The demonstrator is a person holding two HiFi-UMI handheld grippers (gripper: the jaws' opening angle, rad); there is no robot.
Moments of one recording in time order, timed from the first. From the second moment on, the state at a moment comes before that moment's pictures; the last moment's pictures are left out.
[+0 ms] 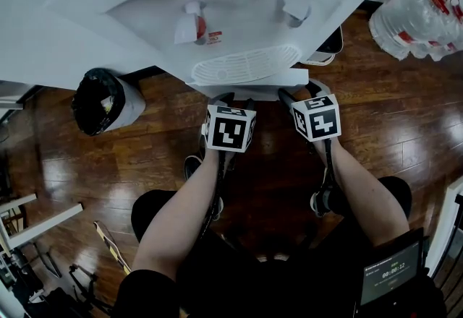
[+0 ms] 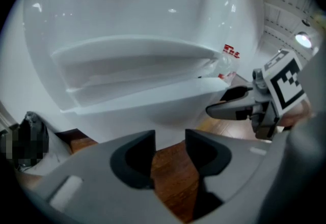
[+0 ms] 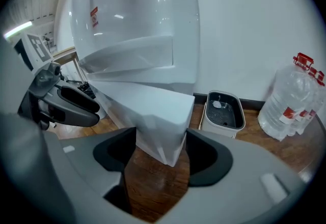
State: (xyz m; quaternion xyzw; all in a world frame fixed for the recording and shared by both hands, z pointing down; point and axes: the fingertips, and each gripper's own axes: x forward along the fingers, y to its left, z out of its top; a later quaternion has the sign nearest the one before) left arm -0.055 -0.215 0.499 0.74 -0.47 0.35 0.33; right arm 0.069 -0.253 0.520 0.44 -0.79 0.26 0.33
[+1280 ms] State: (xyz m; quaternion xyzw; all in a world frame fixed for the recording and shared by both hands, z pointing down) left arm -0.078 -0.227 0.486 0.72 -0.51 0.30 0.36; right arm 0.058 -0.270 0.504 0.44 -0.80 0.20 0.36
